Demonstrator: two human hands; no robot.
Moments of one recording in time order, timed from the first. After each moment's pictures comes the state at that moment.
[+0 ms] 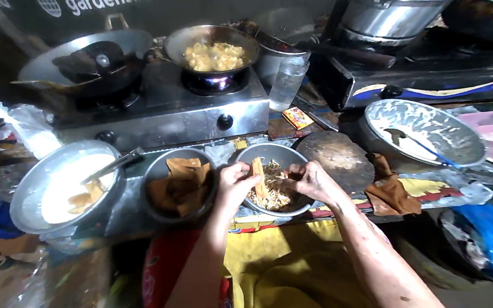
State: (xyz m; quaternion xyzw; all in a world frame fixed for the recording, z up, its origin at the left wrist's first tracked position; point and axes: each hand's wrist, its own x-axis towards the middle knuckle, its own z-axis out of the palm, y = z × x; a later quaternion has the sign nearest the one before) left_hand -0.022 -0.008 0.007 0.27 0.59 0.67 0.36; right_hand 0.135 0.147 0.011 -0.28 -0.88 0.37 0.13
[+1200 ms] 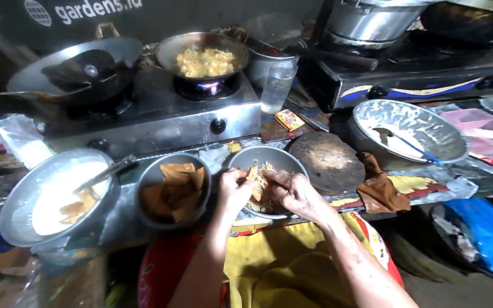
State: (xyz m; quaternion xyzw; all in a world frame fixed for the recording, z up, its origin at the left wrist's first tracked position) left_hand -0.014 0.000 0.009 0.31 0.70 0.57 0.31; right_hand 0.132 0.102 0.019 -0.21 -0.89 0.35 0.18
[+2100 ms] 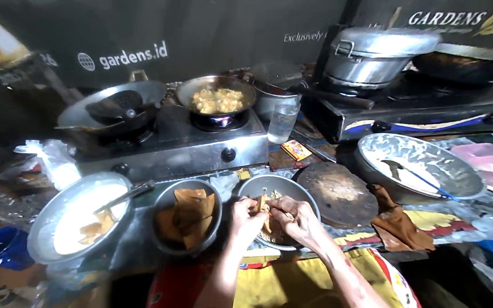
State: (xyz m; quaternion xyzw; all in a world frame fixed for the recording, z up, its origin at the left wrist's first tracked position) left_hand -0.012 -0.005 0.010 0.35 0.68 0.56 0.31; right_hand 0.115 0.102 0.000 -0.16 -0.88 0.31 0.33
